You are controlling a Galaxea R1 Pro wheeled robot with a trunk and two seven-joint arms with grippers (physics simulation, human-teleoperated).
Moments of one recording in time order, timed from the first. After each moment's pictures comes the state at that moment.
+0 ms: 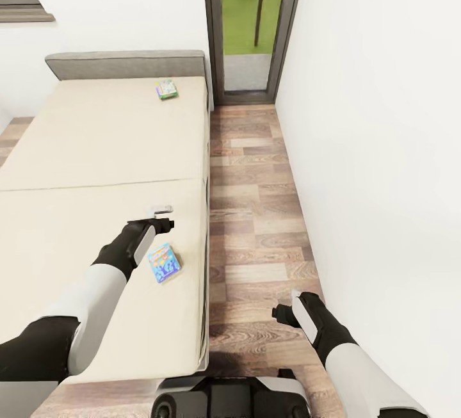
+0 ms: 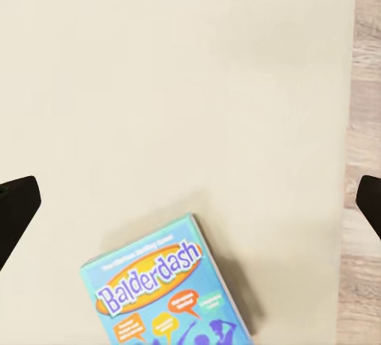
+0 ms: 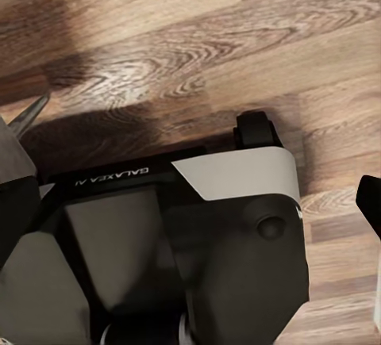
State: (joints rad) left arm -1.07 0.00 -0.01 -0.57 0.11 0.47 0.15; right arm -0.70 0.09 -0.01 -0.59 -0.29 0.70 -0.26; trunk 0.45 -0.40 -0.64
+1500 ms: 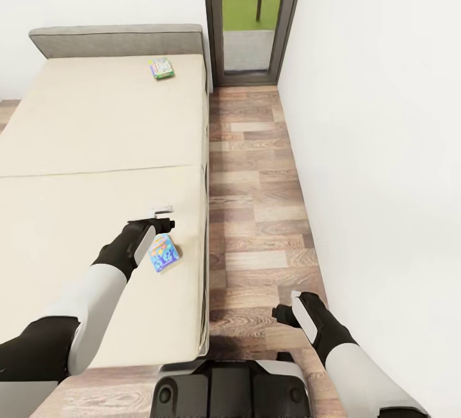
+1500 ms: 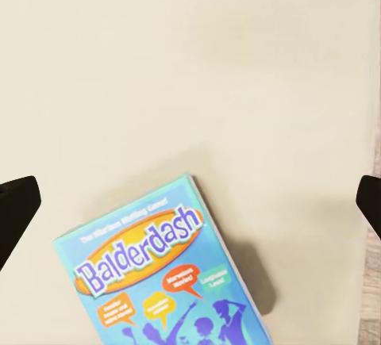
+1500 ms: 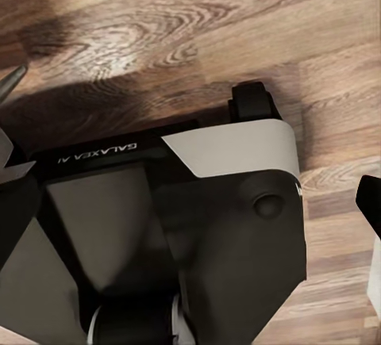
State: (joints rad) left arm -1.07 0.00 -0.02 -0.57 0.11 0.46 0.15; right arm -0.70 0.09 -0.01 -0.59 -0.29 0.70 -0.26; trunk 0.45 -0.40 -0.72
